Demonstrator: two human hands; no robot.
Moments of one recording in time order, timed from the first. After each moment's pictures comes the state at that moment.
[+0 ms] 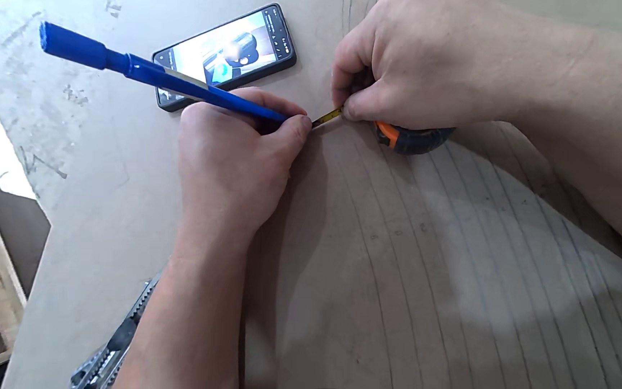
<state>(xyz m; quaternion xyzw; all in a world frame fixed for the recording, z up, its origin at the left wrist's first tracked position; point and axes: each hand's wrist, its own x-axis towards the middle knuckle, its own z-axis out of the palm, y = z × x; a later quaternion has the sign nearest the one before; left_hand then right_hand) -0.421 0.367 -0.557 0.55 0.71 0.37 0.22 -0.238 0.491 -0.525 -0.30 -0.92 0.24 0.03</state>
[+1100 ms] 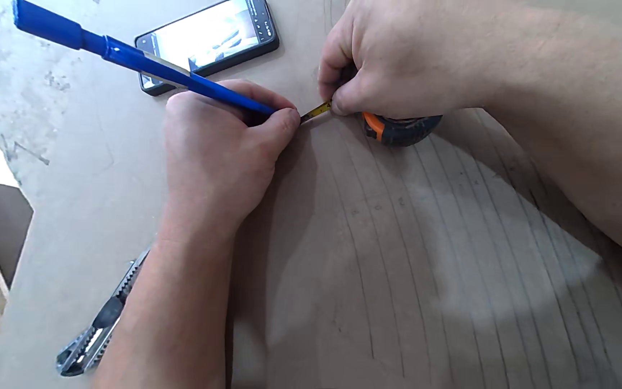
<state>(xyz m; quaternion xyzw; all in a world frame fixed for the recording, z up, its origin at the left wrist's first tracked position) -0.418 0.355 -0.559 0.57 0.70 0.37 0.23 -0.232 0.474 -0.521 -0.32 -0.92 0.24 0.01</state>
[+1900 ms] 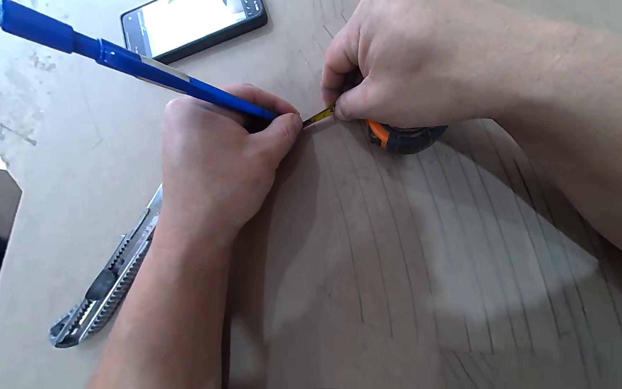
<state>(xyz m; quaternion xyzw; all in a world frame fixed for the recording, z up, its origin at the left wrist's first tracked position) -0.404 0.325 -0.558 0.58 0.69 0.36 0.24 -0.215 0.441 -0.520 -0.33 -0.91 0.26 0.01</state>
